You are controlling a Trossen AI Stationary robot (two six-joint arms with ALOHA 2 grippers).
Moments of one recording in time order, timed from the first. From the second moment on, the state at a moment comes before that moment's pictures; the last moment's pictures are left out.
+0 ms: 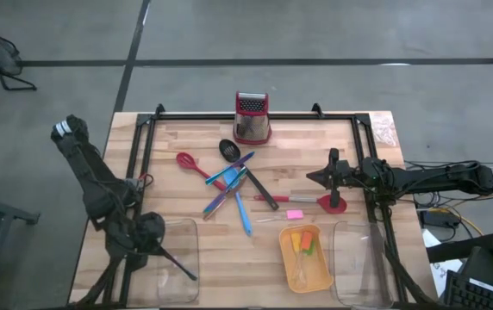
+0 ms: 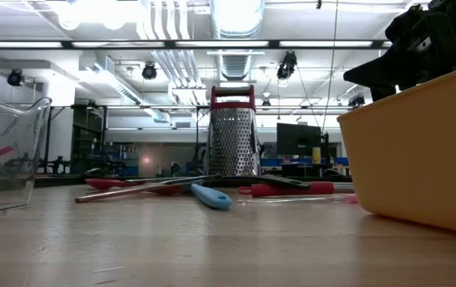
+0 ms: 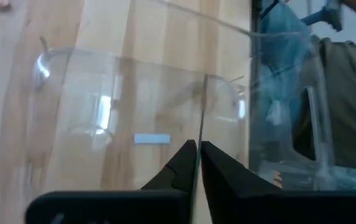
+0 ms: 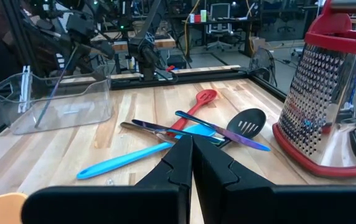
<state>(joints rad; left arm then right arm) -1.02 0.89 0.60 -0.55 -0.25 -1.18 -0.08 0.56 0.12 0.35 0.03 0.09</state>
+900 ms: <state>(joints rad) -0.99 0.85 0.63 -0.55 -0.62 -1.09 -0.08 0.56 0.12 0.35 0.03 0.09</state>
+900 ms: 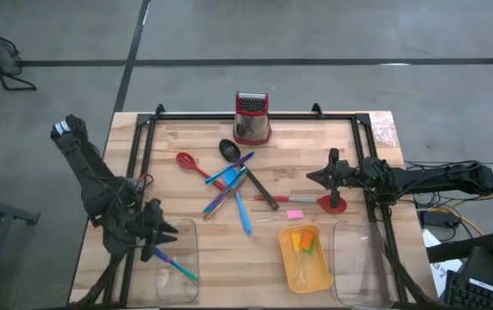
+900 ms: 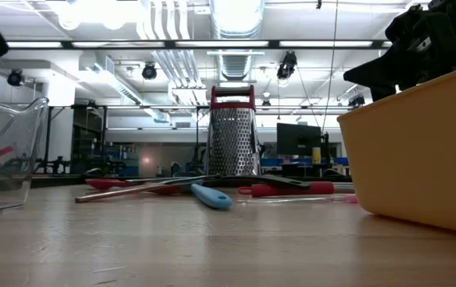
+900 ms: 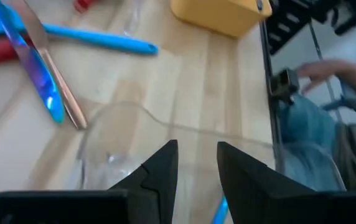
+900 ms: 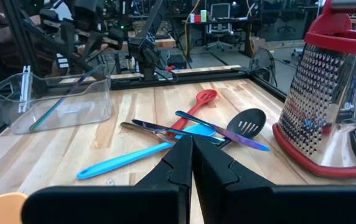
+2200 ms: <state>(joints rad) 0.10 1.20 0.72 -0.39 -0.25 -0.31 -0.08 0.56 0.12 0.35 0.03 0.09</state>
